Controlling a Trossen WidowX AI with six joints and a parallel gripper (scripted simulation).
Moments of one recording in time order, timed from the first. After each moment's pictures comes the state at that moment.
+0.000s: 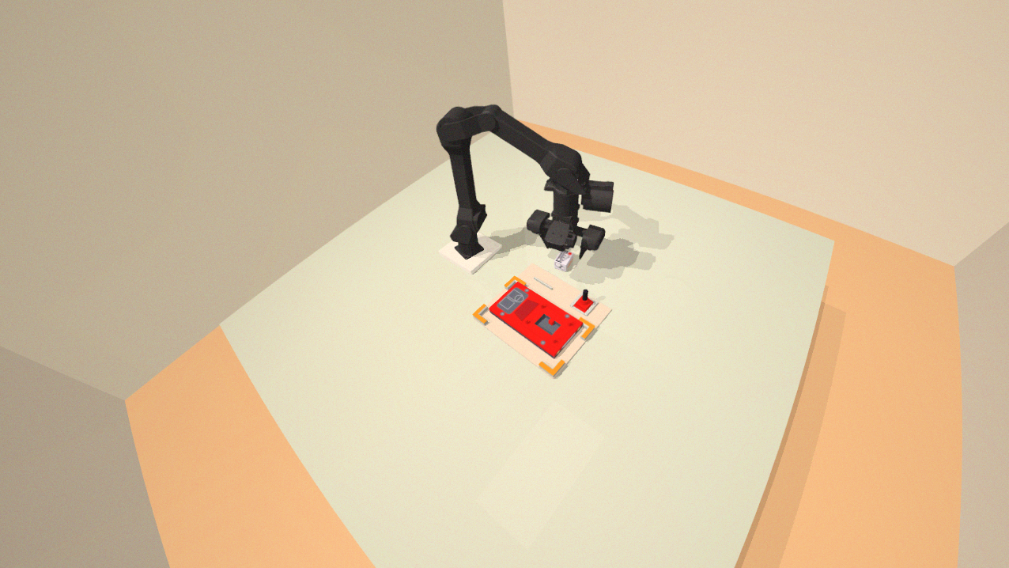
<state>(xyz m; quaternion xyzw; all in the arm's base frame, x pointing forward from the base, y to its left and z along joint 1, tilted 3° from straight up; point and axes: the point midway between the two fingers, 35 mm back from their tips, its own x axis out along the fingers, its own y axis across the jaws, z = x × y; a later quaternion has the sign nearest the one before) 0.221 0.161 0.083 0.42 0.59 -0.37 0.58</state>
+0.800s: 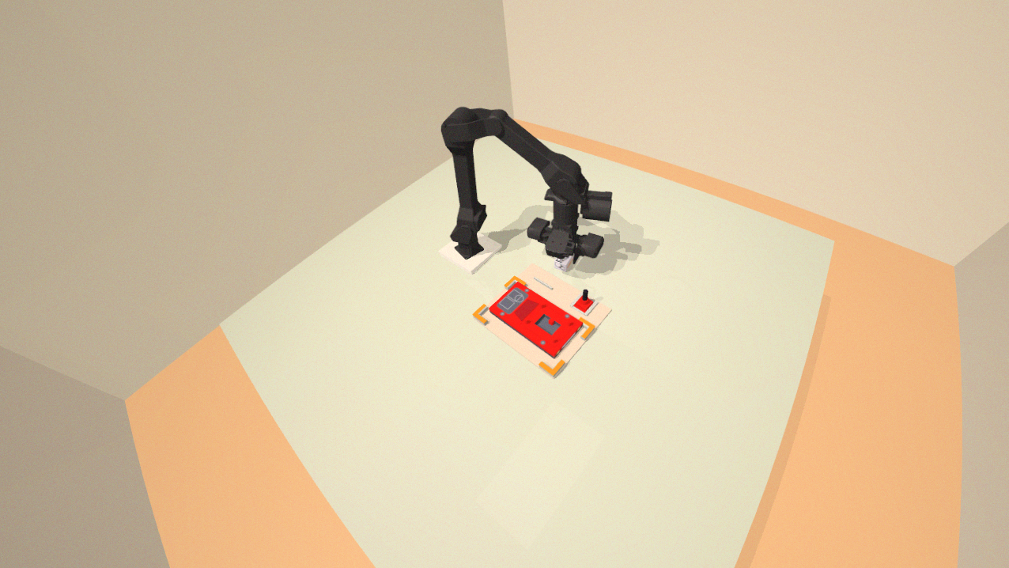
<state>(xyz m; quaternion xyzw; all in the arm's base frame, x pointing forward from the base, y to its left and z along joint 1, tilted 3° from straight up) 0.221 0.162 0.057 0.42 0.59 -0.37 0.58</state>
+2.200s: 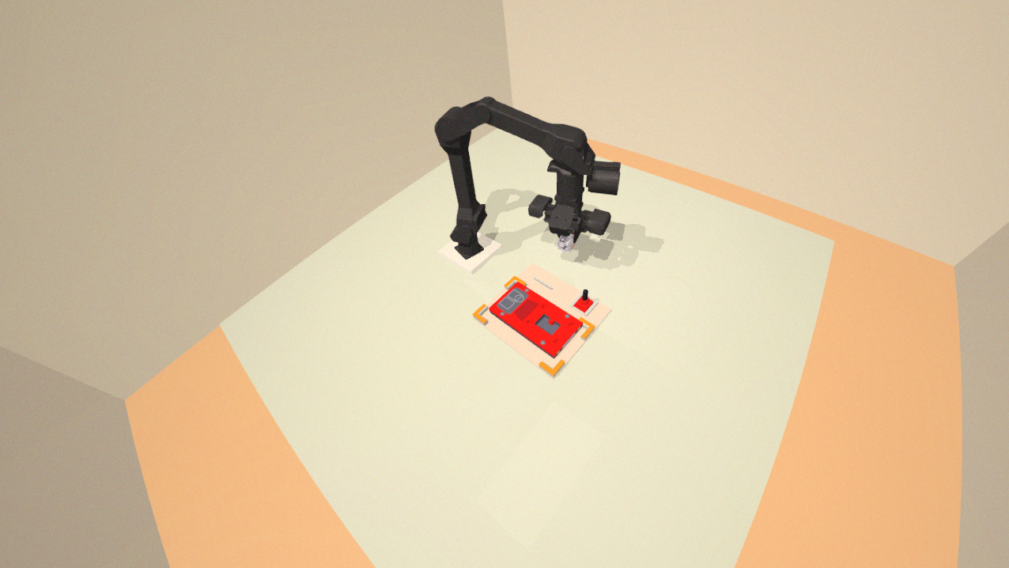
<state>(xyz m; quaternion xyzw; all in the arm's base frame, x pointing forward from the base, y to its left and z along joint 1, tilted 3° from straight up) 0.225 0.162 0.132 0.42 0.59 -0.36 0.59</state>
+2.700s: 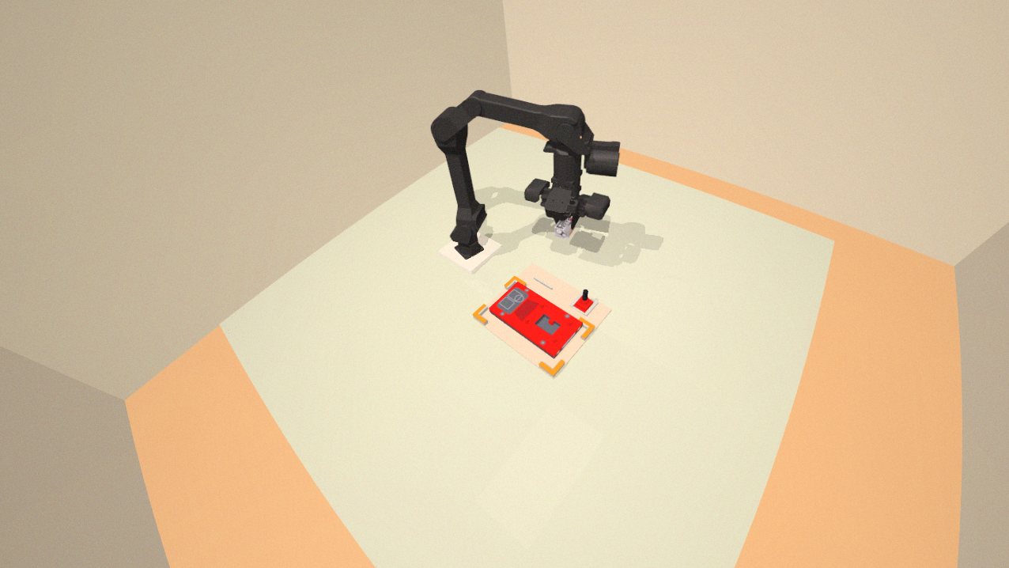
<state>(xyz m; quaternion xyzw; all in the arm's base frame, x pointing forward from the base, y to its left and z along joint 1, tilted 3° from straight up) 0.218 0.155 0.175 0.42 0.59 -0.37 0.58</state>
